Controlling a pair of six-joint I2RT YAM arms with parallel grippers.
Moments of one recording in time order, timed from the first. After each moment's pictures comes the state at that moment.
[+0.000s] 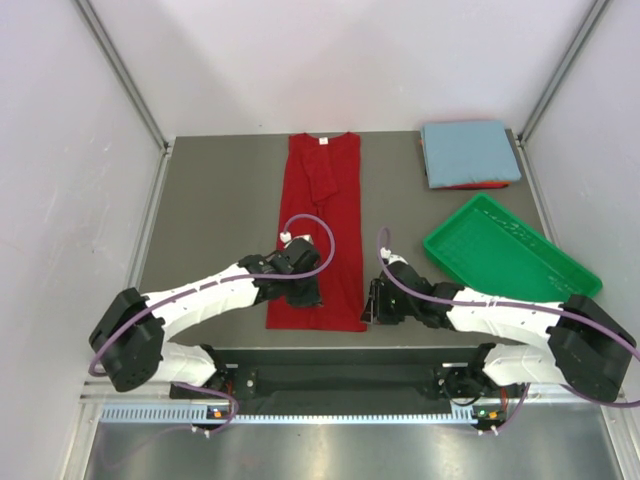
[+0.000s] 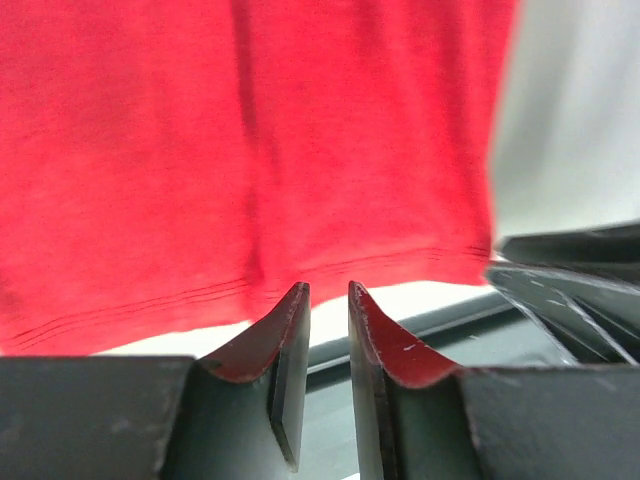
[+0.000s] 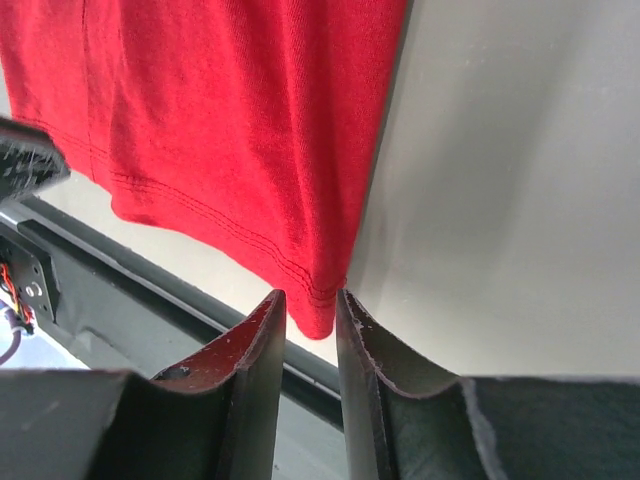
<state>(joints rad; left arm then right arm) -0.85 1.34 0.82 -0.54 -0.03 -0.90 0.92 1.21 0.51 -0.17 -0.05 0.87</state>
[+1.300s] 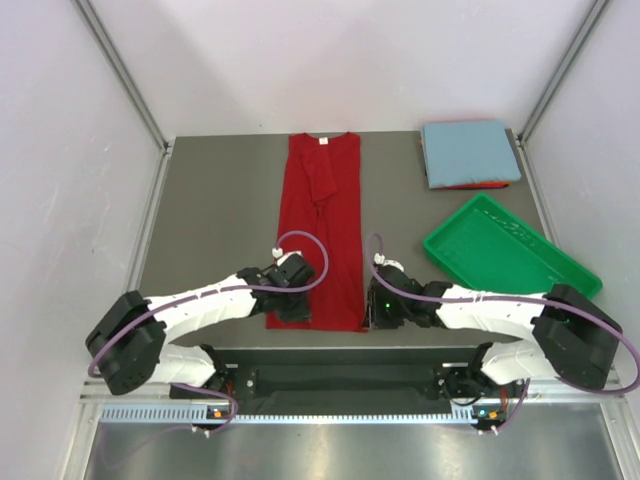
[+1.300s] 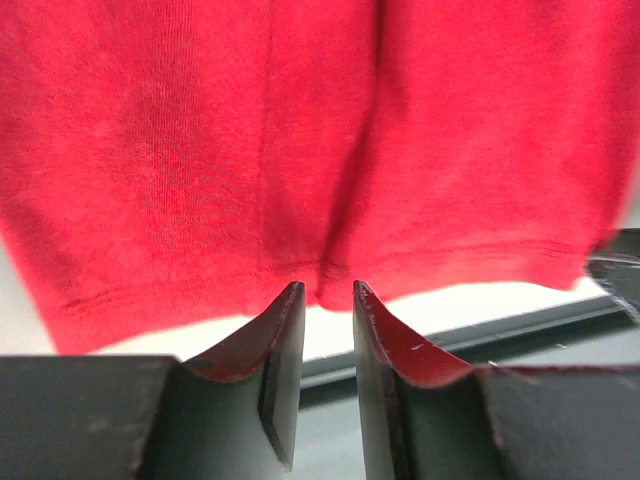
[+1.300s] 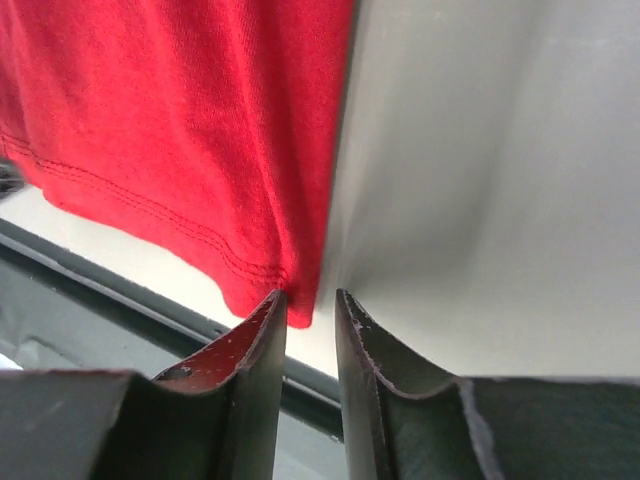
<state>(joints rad) -0.87 1.32 0.67 -0.50 -0.04 -0.93 0.96 1.31 0.54 -0.21 -0.02 0.87</state>
